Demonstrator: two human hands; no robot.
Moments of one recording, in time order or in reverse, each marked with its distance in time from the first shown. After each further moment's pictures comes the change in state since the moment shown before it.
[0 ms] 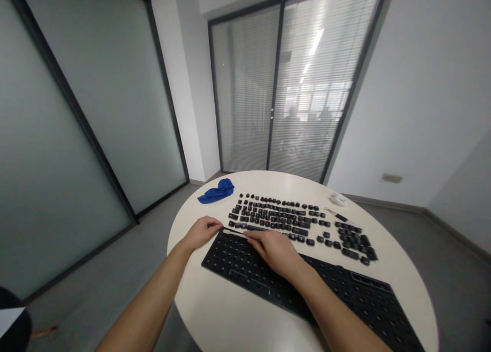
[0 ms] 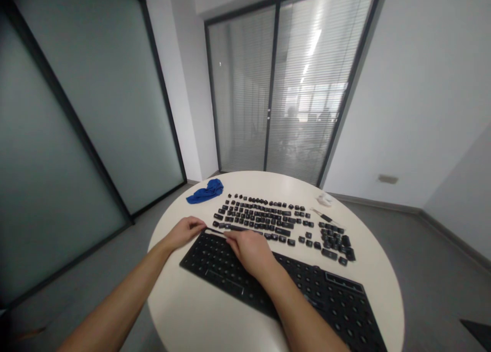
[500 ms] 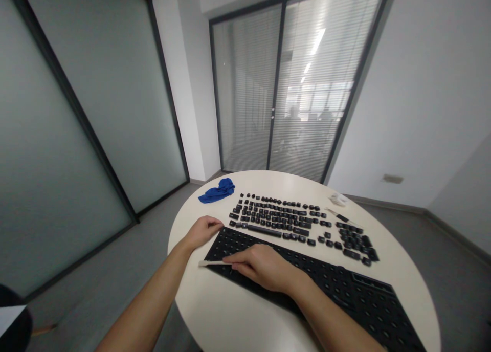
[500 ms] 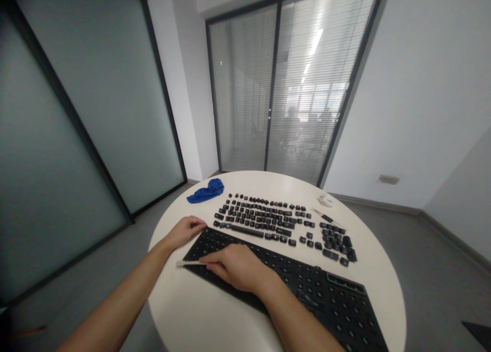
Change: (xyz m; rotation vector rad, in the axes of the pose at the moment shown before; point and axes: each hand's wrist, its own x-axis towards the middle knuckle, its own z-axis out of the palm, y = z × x) left_hand -0.001 0.001 0.000 -0.034 -0.003 -0.025; right_hand -0.006 -0.024 0.006 0.226 -0.209 -0.326
